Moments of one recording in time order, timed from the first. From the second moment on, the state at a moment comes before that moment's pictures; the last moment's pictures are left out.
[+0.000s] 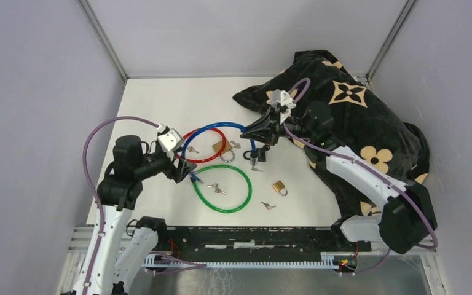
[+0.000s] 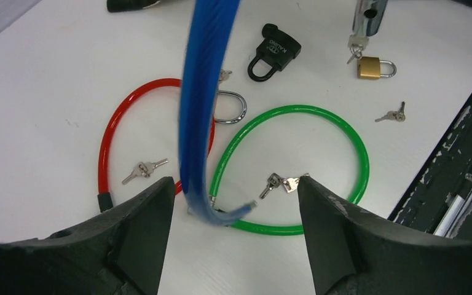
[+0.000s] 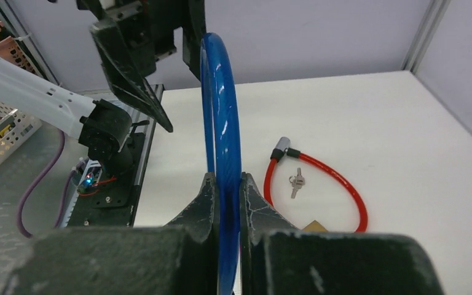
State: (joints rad) left arm -0.13 0.69 0.90 -0.74 0.65 0.43; right arm 0.56 1.36 0.94 0.52 -0.93 0.15
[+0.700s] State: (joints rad) left arm -0.13 0.49 0.61 -0.22 0.67 0.03; right arm 0.46 1.11 0.94 0.29 -0.77 0.00
